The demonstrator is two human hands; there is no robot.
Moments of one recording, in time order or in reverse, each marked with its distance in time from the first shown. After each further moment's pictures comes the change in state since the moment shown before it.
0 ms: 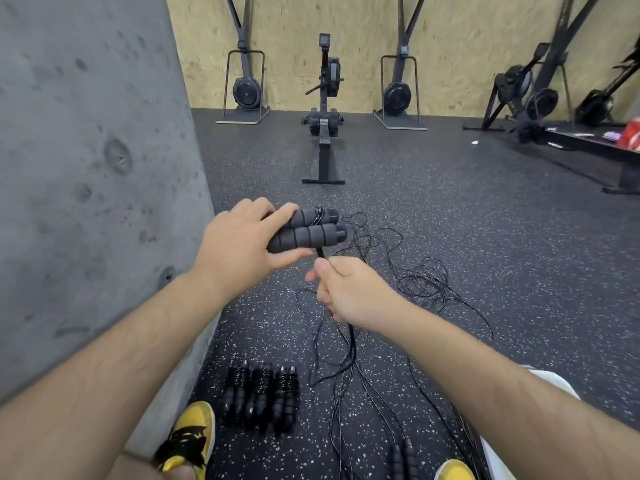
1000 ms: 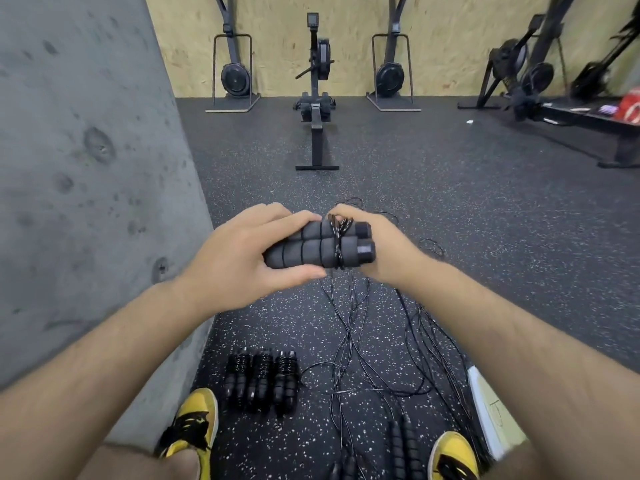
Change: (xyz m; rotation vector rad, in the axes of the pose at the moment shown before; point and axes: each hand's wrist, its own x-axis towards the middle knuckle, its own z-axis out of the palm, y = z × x) left_hand -0.018 0.035 -0.036 -0.517 -0.136 0.147; right_hand -0.002 0.008 -0.055 -0.259 0.044 -0.285
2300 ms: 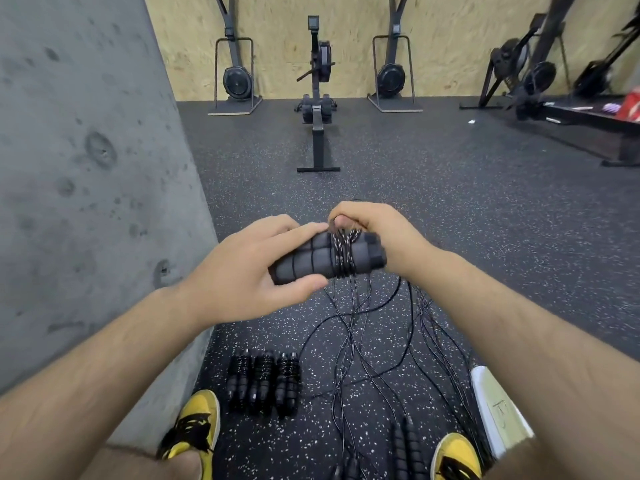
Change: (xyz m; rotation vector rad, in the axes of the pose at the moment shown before) left_hand -0.004 0.007 0.003 0.004 -0.101 0.027; right_hand 0.009 0.010 -0.011 -0.191 0.067 -0.157
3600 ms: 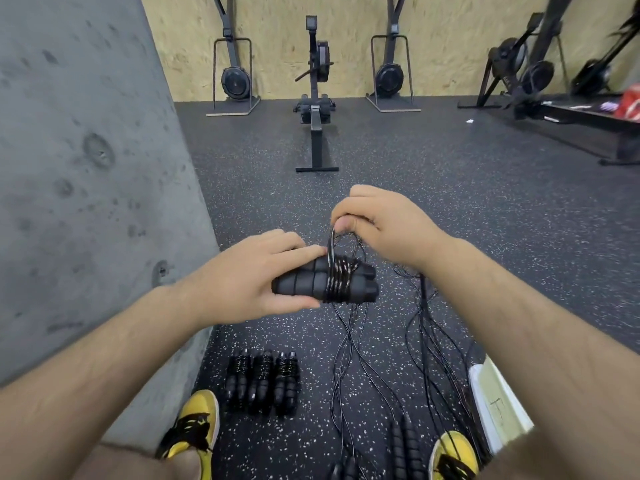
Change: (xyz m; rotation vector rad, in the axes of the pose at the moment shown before) left_hand 0.003 -0.007 0.005 0.096 -0.157 0.142; right_hand 0.004 0.010 -0.015 -0.215 0.085 -0.162
